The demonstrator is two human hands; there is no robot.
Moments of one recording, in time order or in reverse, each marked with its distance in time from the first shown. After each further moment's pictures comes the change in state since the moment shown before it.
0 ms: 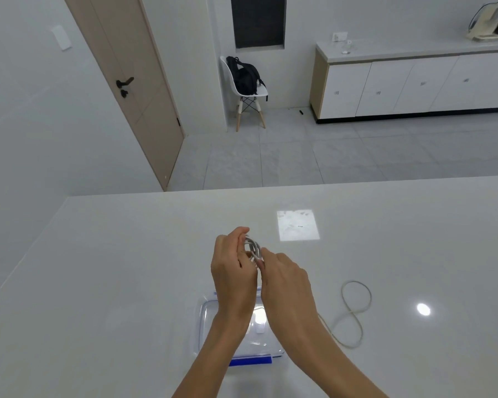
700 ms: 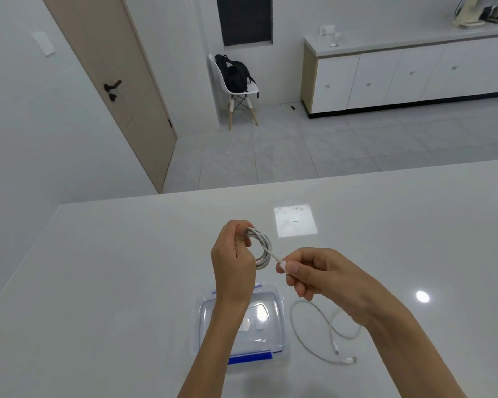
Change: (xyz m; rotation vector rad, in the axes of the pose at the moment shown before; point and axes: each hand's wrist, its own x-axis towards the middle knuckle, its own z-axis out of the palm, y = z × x) left_hand 0.007 0.017 0.001 -0.125 -0.147 -0.029; right_hand -0.017 0.075 -0.046 1.055 -0.292 -0.052
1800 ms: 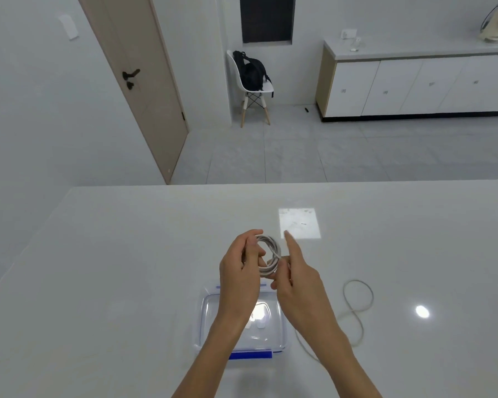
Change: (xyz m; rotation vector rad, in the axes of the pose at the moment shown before) left_hand -0.018 -0.007 -0.016 -0.134 -0.061 -0.267; right_hand 0.037 0.032 0.068 -0.472 0.381 -0.044
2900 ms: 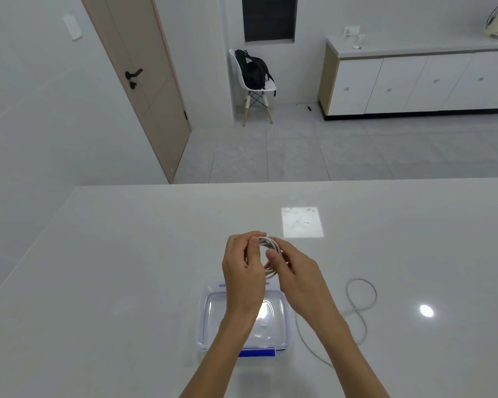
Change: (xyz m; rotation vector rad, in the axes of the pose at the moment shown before) left_hand 0.000 -0.007 0.008 0.035 0.109 0.116; right_hand 0.011 0.002 0.001 0.023 0.011 -0.072
